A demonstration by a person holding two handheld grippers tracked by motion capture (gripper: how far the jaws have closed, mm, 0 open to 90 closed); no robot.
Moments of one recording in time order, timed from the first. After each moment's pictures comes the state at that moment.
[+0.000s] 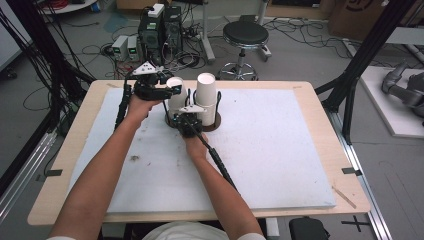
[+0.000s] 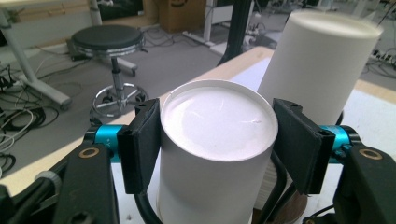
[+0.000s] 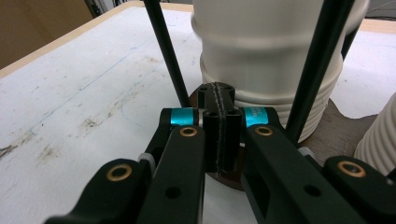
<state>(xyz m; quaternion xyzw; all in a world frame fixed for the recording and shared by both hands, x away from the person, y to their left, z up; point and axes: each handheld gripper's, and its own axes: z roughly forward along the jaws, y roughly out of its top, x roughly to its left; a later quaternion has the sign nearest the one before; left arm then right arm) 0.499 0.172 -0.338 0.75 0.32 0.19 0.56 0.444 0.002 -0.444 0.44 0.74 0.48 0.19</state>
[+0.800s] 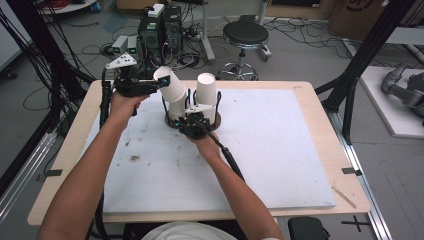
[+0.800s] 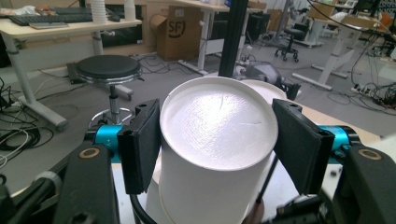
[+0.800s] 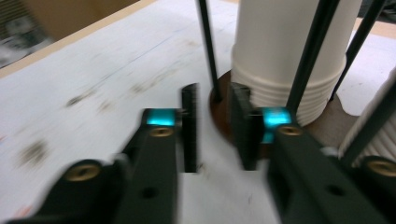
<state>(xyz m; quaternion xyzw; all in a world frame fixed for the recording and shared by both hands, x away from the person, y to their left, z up) 0.450 0.195 -0.287 0.71 0.31 0.19 0.60 0.429 -0.033 -0.418 0.35 0.79 0.48 0.12</state>
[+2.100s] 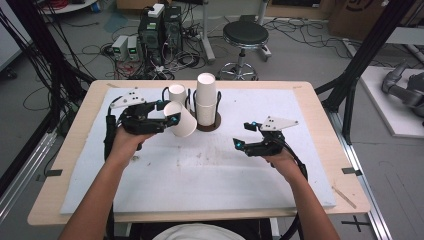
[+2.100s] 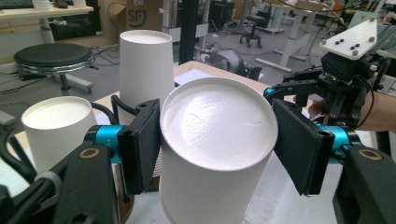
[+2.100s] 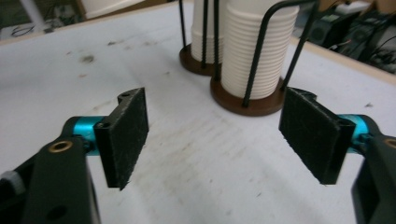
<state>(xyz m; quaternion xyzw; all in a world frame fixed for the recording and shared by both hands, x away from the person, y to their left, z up) 0.365 0.165 -0.318 0.73 0.26 0.14 0.61 0.364 -0.232 -0.388 0.25 0.81 0.51 0.15</state>
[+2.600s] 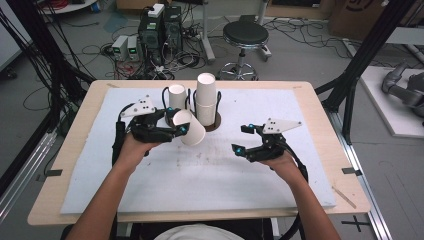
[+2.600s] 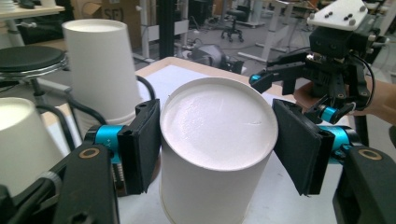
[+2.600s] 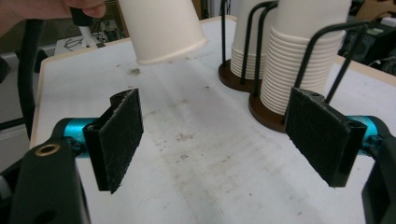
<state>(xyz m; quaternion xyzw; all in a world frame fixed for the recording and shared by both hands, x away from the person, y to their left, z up) 0.353 0.142 -0.332 0.75 0.22 0.12 0.61 0.350 -0.229 -0.378 0.21 0.80 0.56 0.11</state>
